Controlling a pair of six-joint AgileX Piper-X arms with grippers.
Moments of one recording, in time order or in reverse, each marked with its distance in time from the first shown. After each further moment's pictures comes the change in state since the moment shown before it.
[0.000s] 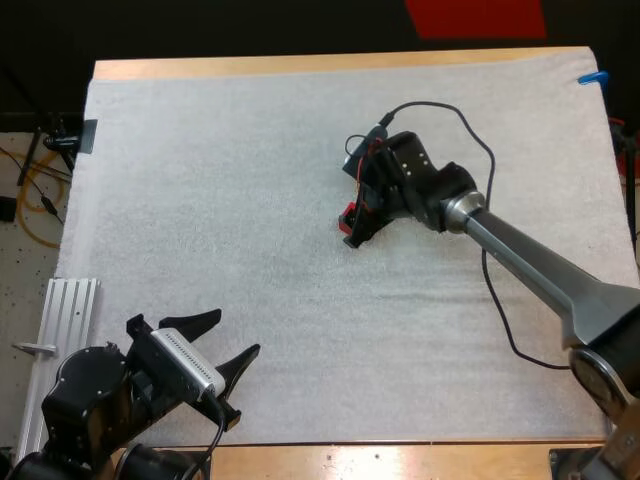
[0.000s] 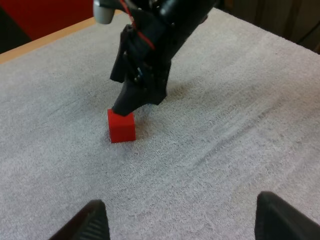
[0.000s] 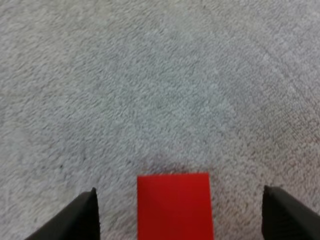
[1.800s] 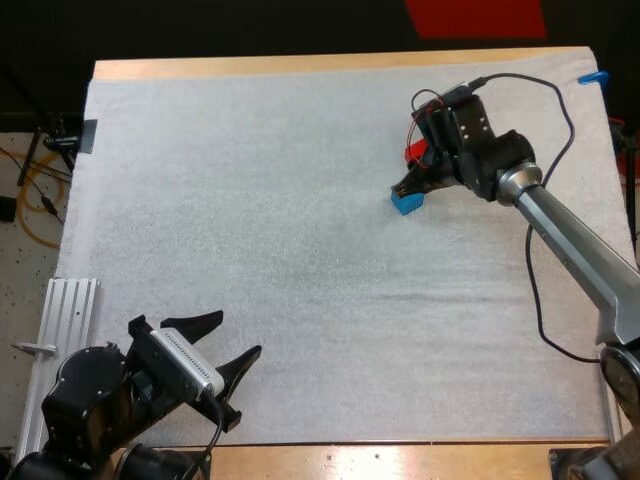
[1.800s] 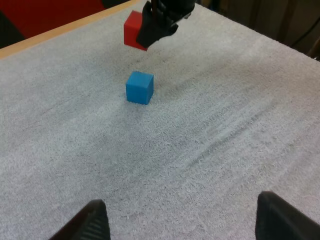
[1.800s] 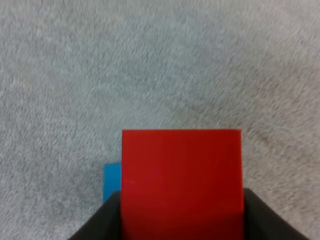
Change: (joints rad) left arm -0.001 0.000 0.000 0.000 0.015 -0.022; right arm -0.160 -0.086 -0.021 0.121 0.211 0.198
